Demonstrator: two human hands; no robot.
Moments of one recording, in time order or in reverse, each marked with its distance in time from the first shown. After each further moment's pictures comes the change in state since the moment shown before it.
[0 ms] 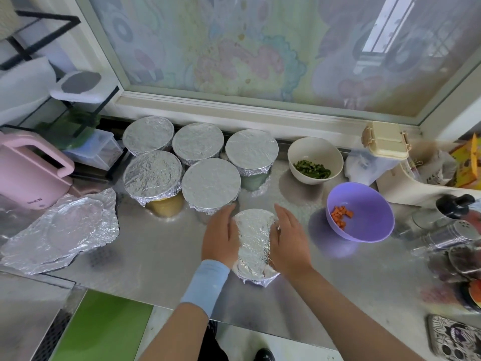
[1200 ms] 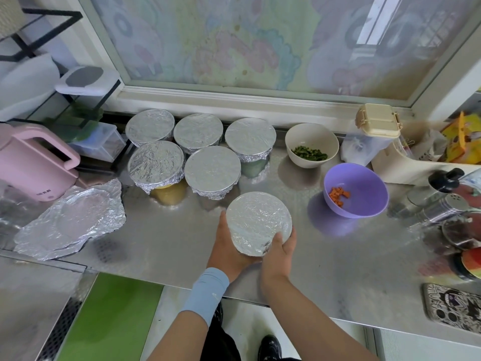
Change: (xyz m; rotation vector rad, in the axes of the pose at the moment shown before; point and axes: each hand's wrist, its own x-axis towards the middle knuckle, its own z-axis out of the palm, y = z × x) left_hand -0.065 -0.020 -0.002 -0.188 -0.338 -0.222; right_hand -0.078 -0.035 0.048 0.984 0.310 0.744
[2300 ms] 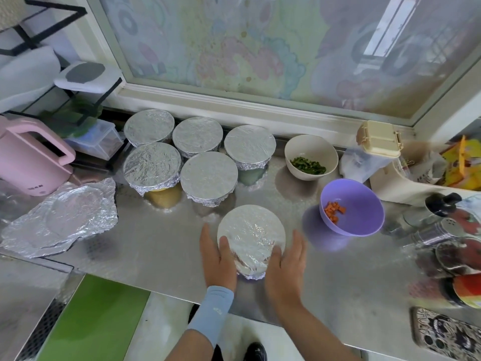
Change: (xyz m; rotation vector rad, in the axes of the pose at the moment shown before) left_hand 0.002 0.003 0.035 -0.328 0.550 -0.086; right_hand 0.010 -0.030 -0.039 -0.661 -0.073 -0.426
